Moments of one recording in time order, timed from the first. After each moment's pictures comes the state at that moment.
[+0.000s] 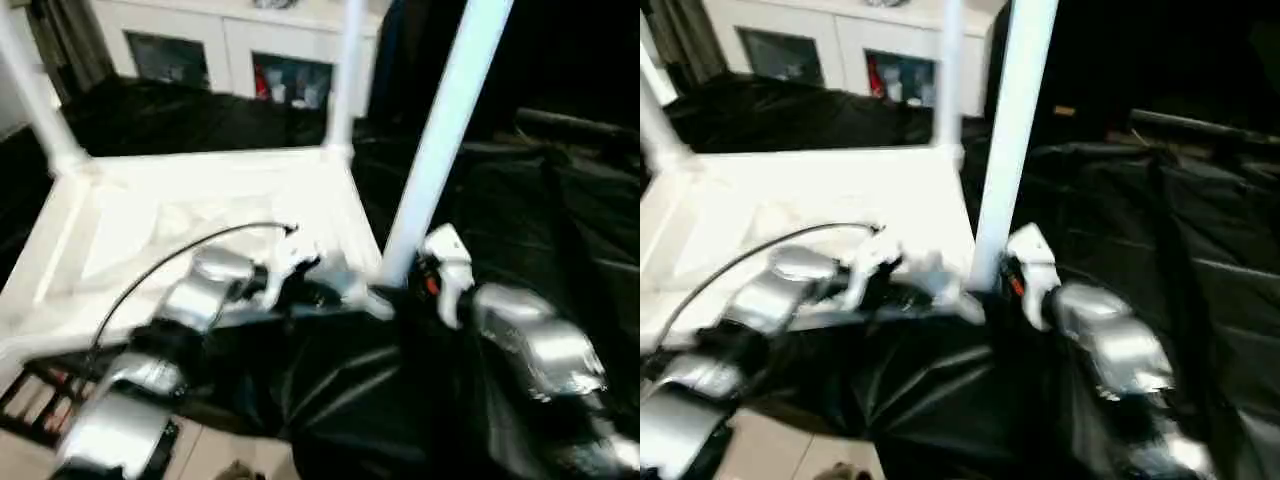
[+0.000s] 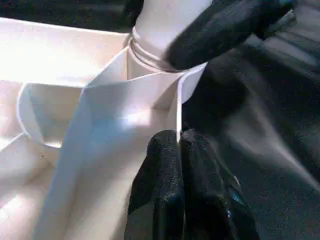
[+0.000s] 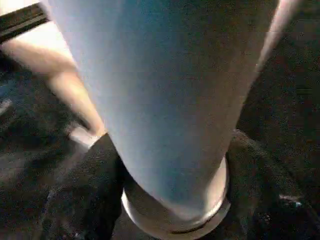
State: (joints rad) left arm -0.72 0.21 -0.24 0.75 0.02 0.19 -1.09; right arm -0.41 -0.24 0.06 0.27 0.14 0.51 0.63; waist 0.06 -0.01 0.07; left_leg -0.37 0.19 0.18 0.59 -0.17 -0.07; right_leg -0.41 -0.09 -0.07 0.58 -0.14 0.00
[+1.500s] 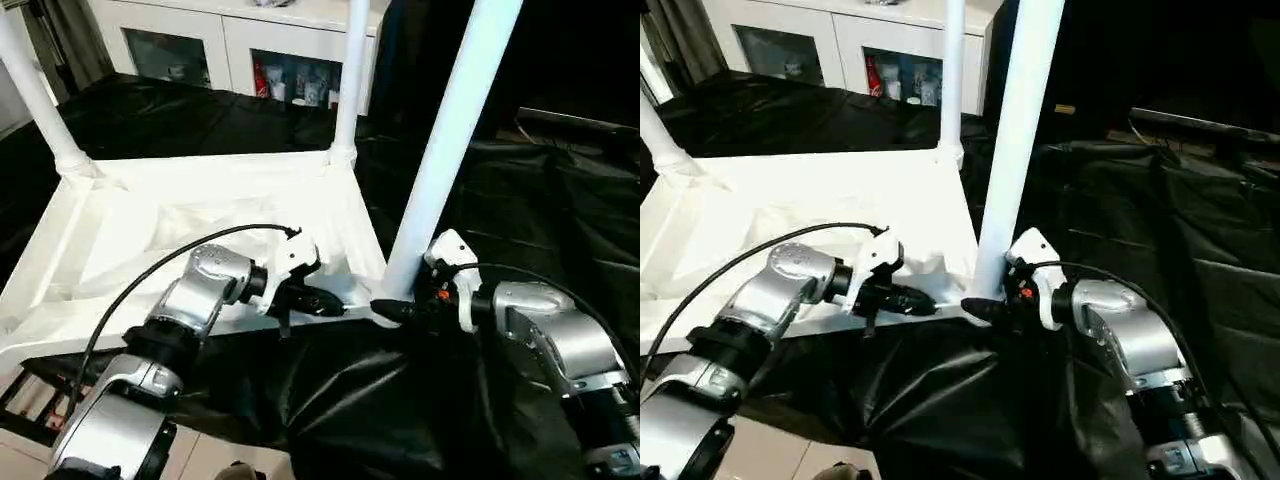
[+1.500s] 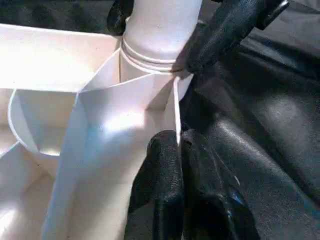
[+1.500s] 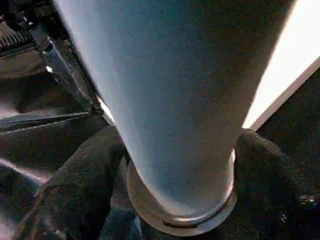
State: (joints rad) left arm -0.67 0.27 -0.28 0.66 -0.01 0.17 -1.33; right arm -0.36 -0.44 0.15 0.15 0.21 0.53 0.96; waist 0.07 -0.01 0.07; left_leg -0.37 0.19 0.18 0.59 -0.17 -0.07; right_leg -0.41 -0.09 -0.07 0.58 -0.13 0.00
